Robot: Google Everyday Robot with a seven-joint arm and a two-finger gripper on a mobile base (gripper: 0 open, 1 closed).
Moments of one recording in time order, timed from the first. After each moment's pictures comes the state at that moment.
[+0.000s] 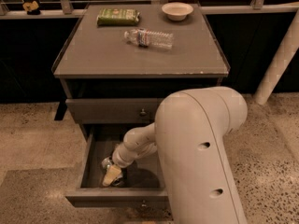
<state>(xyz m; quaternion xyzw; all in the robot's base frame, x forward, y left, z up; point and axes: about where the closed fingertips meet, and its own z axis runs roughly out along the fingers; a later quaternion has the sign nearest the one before) 0.577 0.152 0.403 -0.60 0.74 0.19 0.23</state>
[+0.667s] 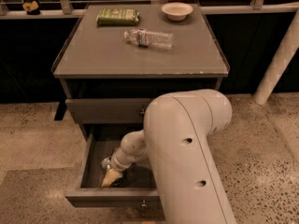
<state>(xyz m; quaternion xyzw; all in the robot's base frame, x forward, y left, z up) 0.578 0.160 0.369 -0.59 0.75 0.19 0.22</state>
